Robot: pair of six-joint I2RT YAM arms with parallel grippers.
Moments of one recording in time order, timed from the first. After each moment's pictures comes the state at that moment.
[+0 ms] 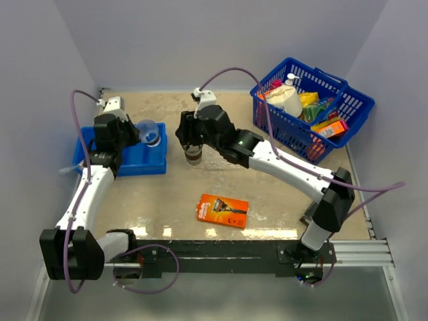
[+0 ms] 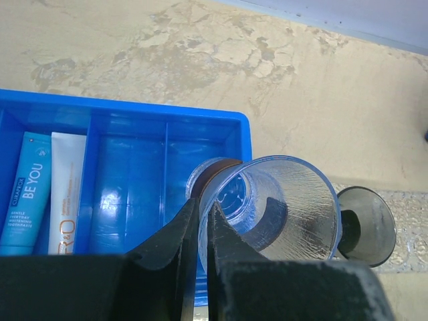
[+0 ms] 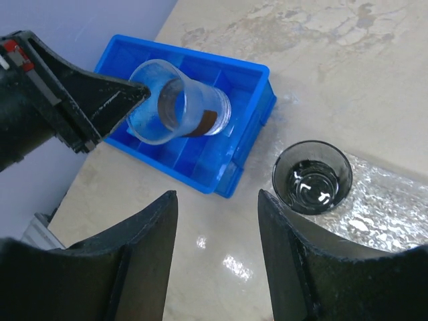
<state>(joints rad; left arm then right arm) 0.01 1.14 0.90 -0.17 0.05 -0.25 0.93 1.67 1.57 -0.27 0.22 0.50</state>
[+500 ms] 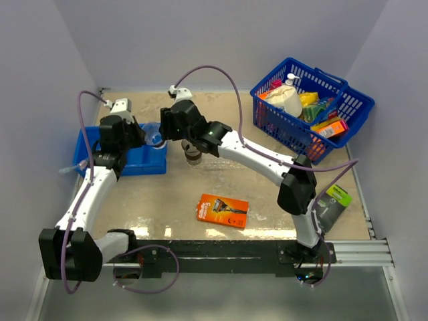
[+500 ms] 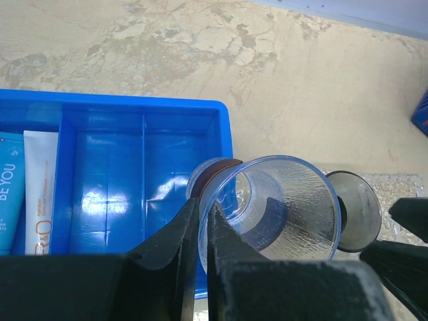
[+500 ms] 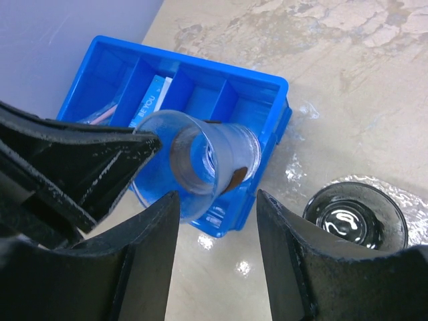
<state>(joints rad) -0.05 1.14 0.88 -0.17 0.05 -0.25 0.96 2.00 1.91 -0.33 0.25 0.52</state>
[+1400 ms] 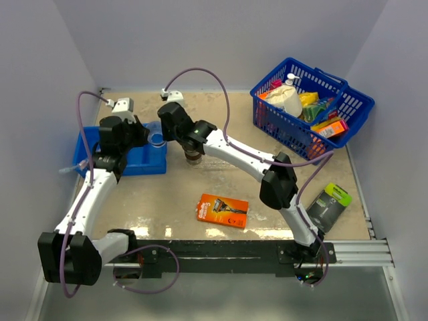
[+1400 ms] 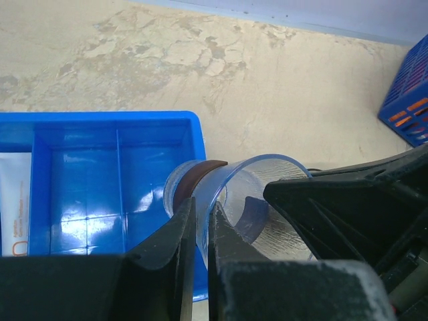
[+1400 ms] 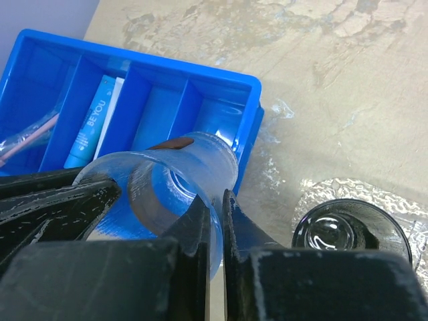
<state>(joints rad) -0.06 1.12 0.87 -0.12 0.11 -0.25 0.97 2.22 2.17 -0.47 0.37 0.51</state>
